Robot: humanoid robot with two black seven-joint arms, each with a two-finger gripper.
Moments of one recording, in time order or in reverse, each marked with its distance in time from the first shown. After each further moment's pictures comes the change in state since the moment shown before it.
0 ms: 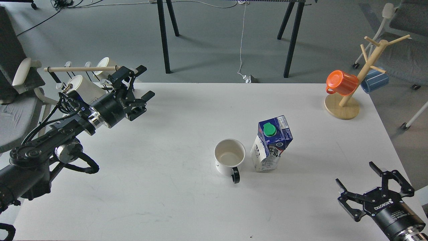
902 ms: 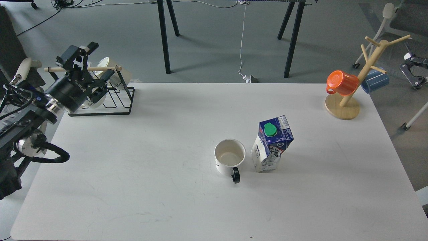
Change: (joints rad) left arm 0.061 0.111 -0.216 -0.009 -0.009 0.000 0.000; right arm 0.774 -0.097 -0.246 -0.300 0.106 0.000 0.000
